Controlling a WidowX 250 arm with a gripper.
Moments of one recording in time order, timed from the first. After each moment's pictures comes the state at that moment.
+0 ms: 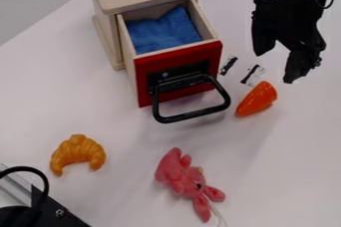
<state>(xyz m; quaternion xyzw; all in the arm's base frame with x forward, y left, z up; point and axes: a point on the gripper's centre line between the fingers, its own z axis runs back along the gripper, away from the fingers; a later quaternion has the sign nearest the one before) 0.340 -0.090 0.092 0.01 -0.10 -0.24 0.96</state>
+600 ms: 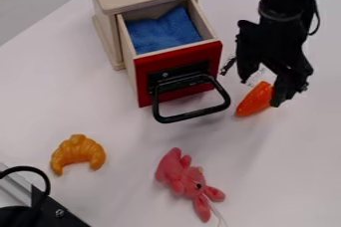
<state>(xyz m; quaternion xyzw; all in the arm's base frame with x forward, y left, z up) 0.306 -0.093 0.078 0.01 -0.08 -0.20 0.98</state>
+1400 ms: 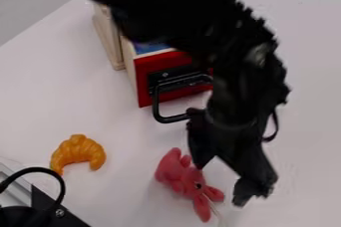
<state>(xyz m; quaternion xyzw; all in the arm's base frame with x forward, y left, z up) 0.192 -0.101 0.046 -0.01 -0.07 -0.14 0.99</state>
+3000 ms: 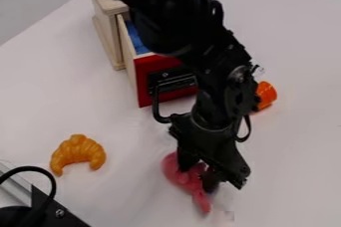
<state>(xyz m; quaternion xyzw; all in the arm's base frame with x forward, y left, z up) 0.206 -0.074 0.006 0.01 -0.03 -0.10 0.99</state>
